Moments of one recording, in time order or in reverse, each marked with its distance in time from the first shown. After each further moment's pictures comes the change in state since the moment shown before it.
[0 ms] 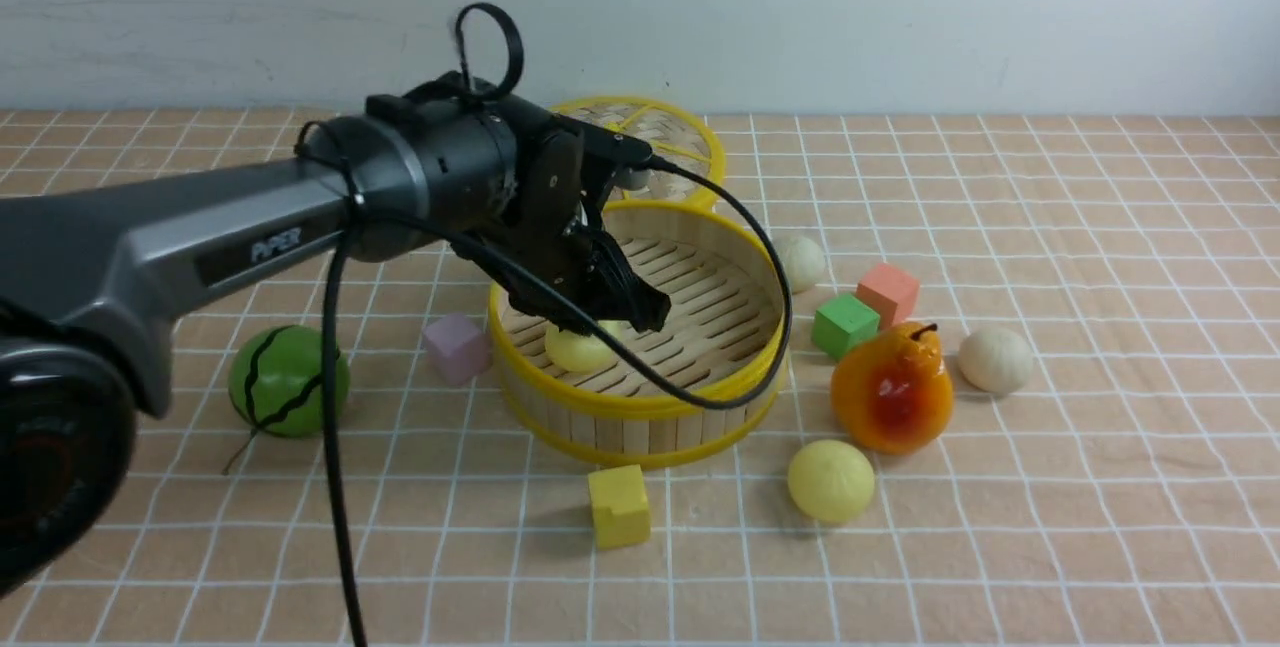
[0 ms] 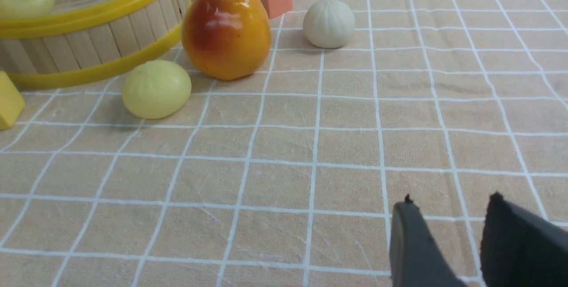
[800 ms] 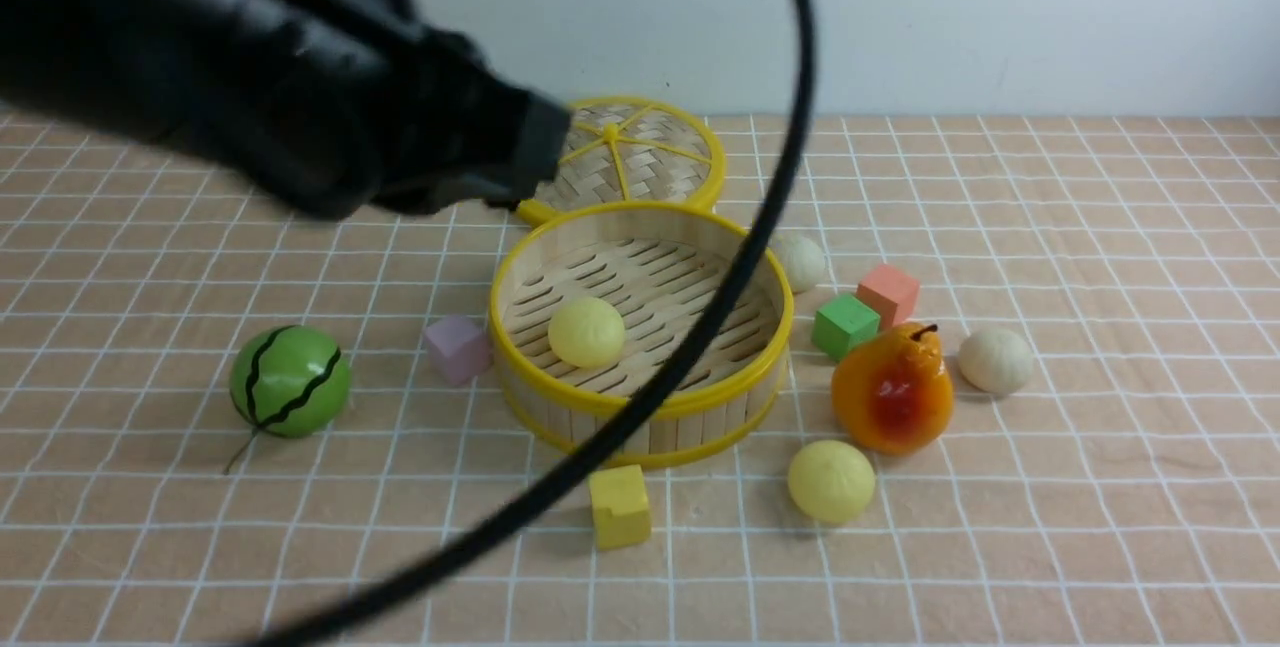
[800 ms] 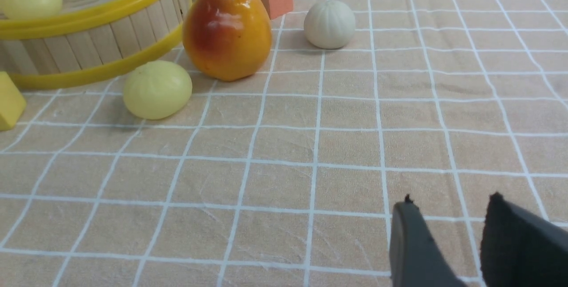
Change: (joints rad) right arm 0.000 0.000 0.000 0.001 0.000 0.000; left arm -0.099 -0.978 0.482 -0.299 0.047 0.081
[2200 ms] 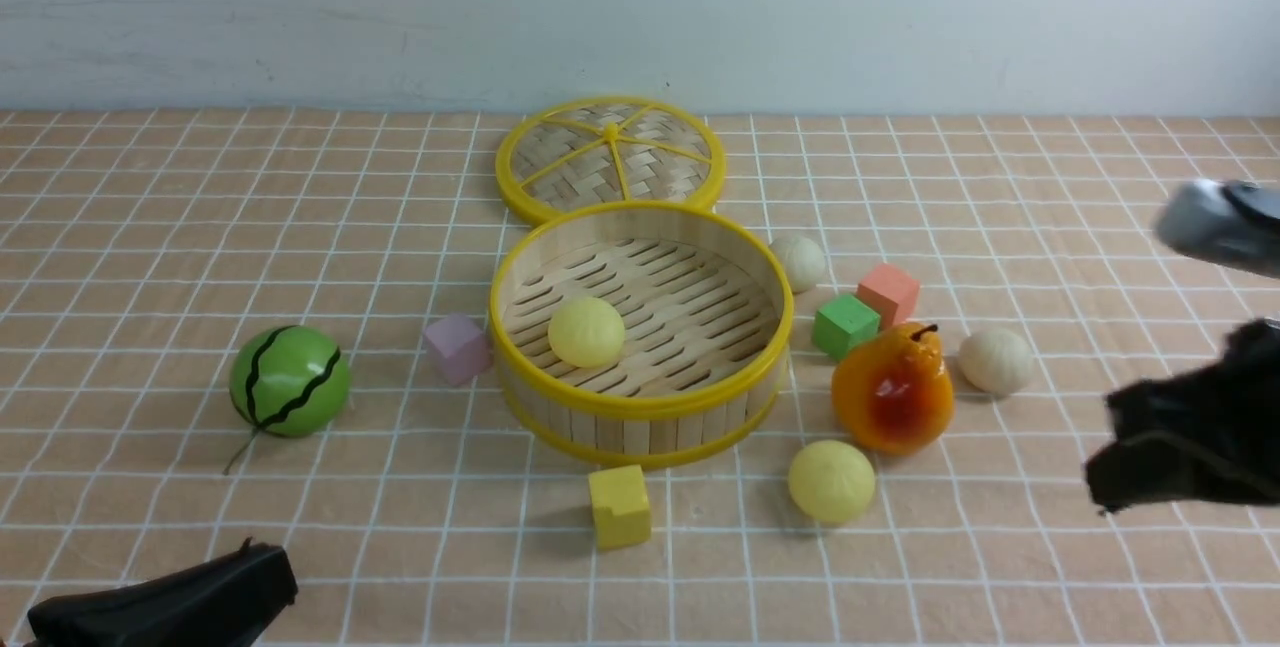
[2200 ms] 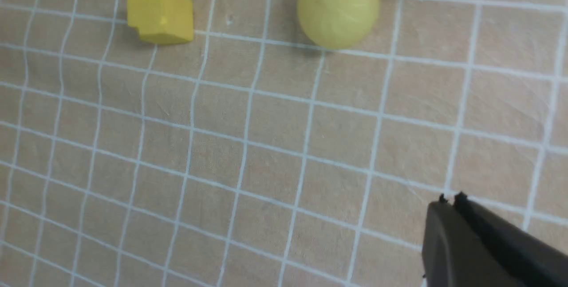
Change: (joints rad) right arm 0.138 1.331 -1.007 0.244 0.536 -0.035; left arm 0.000 -0.709 1.045 -0.192 -0.758 0.001
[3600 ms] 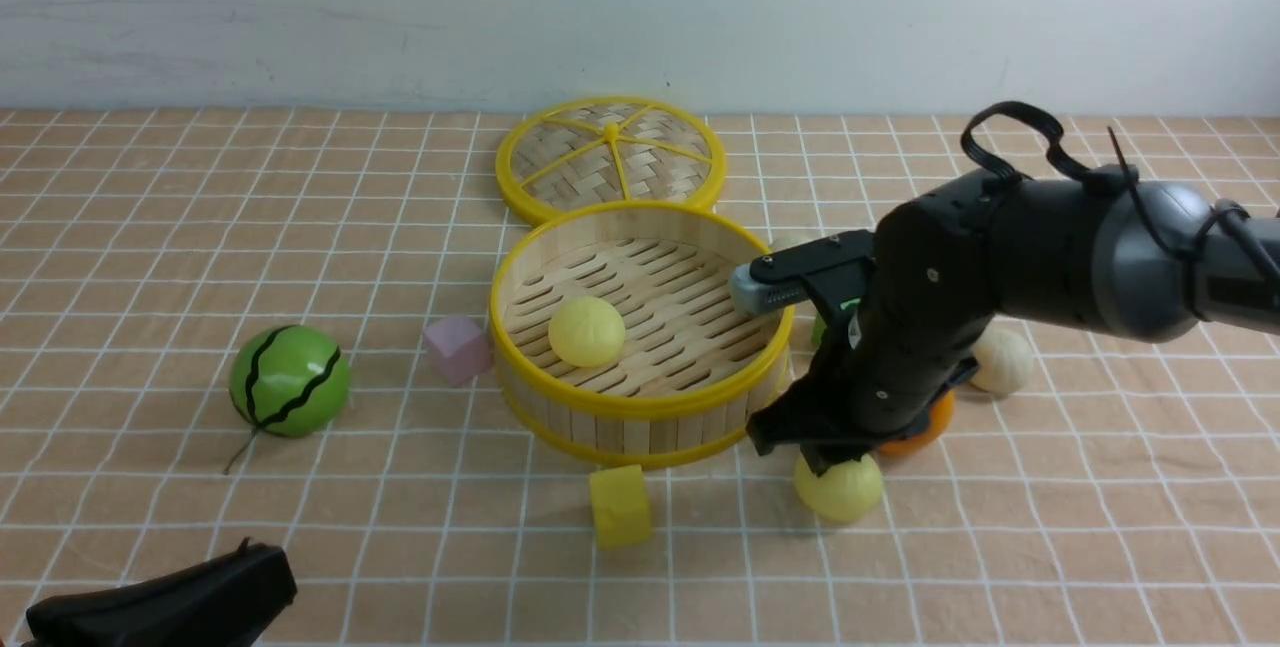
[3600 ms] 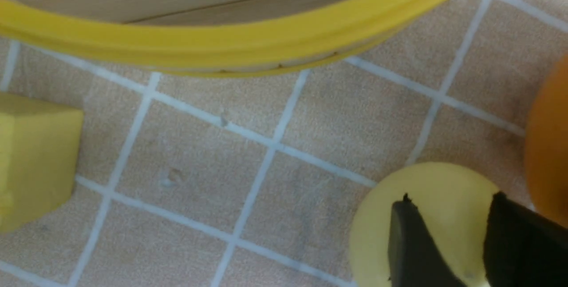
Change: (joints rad) right arm 0.328 0.611 -0.348 -0.463 -0.223 0.313; left arm 0.000 0.000 0.000 0.000 0.000 0.000
